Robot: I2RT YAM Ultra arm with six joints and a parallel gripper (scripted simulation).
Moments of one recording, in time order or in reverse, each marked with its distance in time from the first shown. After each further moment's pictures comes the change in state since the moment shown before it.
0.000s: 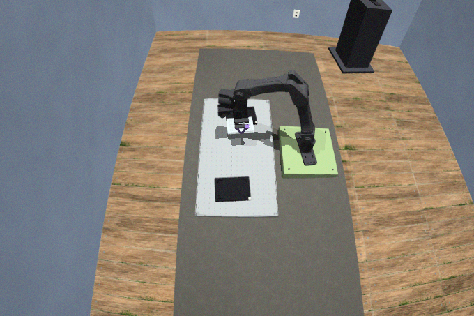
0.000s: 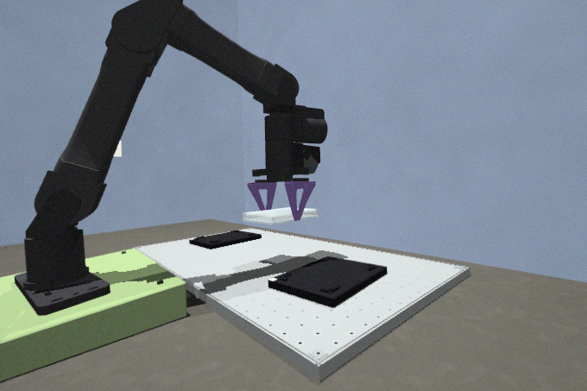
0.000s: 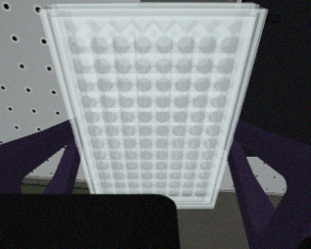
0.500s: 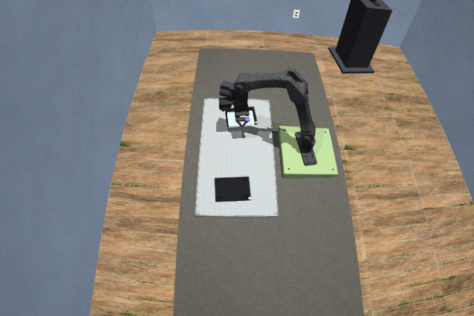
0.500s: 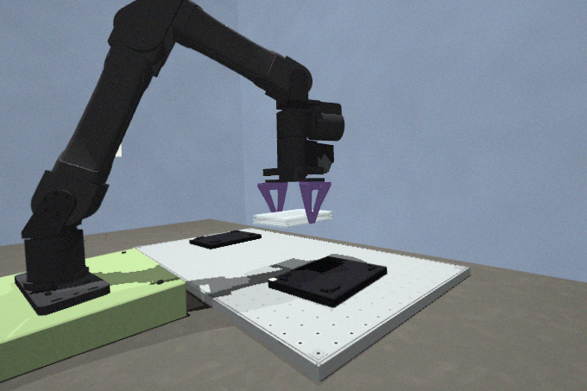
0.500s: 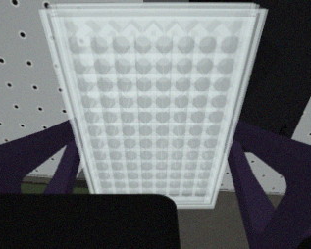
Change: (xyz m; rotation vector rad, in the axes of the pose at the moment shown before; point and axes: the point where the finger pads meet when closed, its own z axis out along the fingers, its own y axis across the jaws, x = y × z) arm 0.008 -0.042 0.001 -0.003 0.001 -0.004
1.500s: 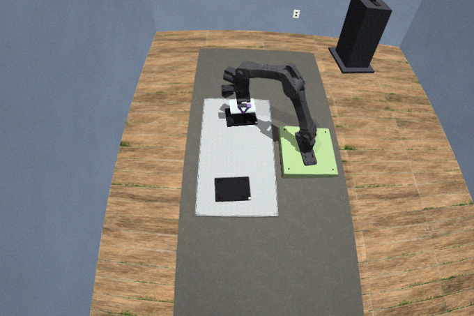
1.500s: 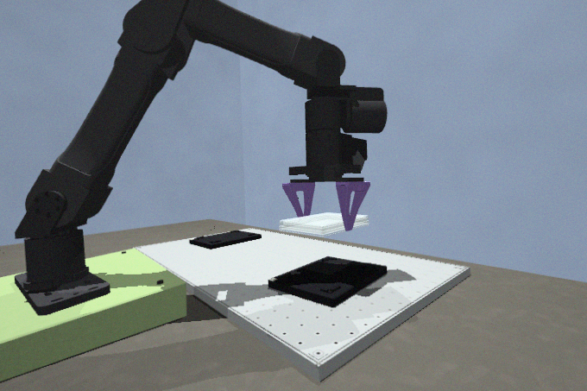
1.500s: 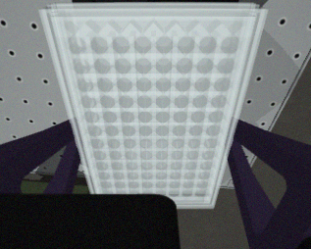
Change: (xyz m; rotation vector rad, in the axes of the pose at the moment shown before) arm 0.018 -0.086 0.001 -0.002 -0.001 0.002
